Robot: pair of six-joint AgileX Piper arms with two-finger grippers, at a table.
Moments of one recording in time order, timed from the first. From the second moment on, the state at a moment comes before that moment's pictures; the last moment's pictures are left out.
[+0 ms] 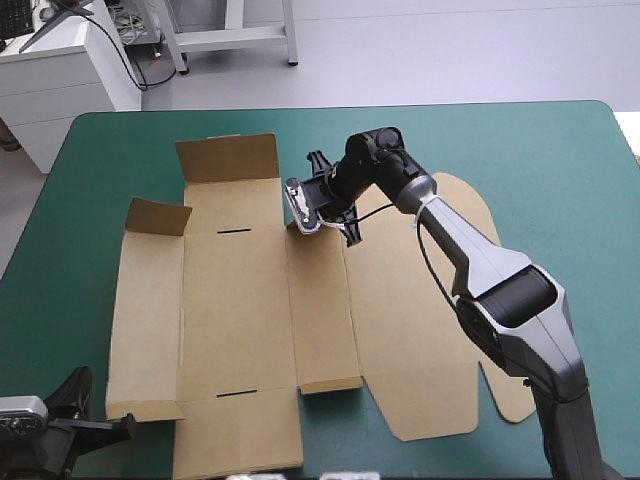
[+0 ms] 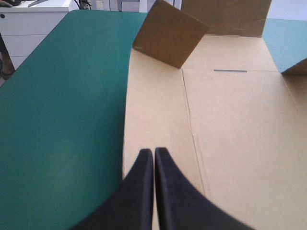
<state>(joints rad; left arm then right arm) 0.04 -0.02 -0.43 -0.01 0.82 -0.04 0.53 2.19 -2.14 0.25 1.10 -1.58</state>
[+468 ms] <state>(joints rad) 0.04 -0.02 -0.43 -0.01 0.82 -0.04 0.53 2.25 -2.14 0.21 1.01 -1.38</state>
